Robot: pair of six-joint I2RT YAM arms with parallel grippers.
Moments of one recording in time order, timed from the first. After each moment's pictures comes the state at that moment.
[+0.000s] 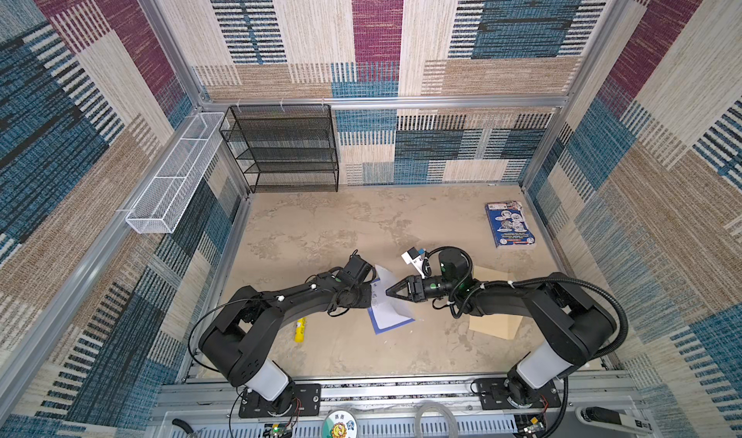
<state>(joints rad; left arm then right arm) -0.67 1.56 0.77 -0.33 -0.02 -0.58 0.59 1.65 0.57 0.62 -0.94 0.84</state>
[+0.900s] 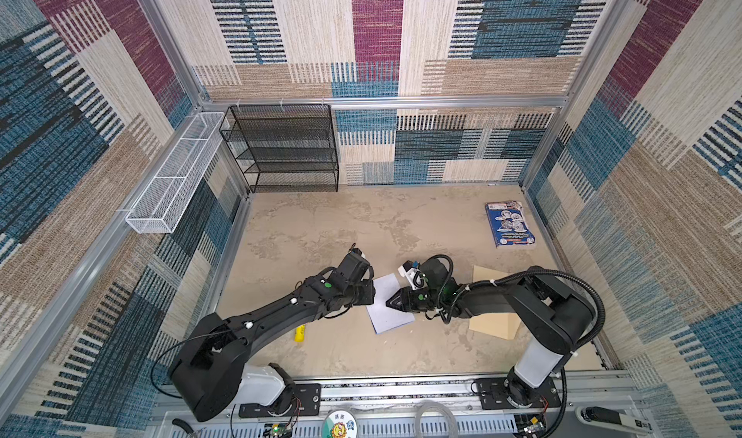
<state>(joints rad) -0.72 1.41 0.80 -0.37 0.03 -0.65 0.69 1.72 0.63 0.32 -0.57 0.73</state>
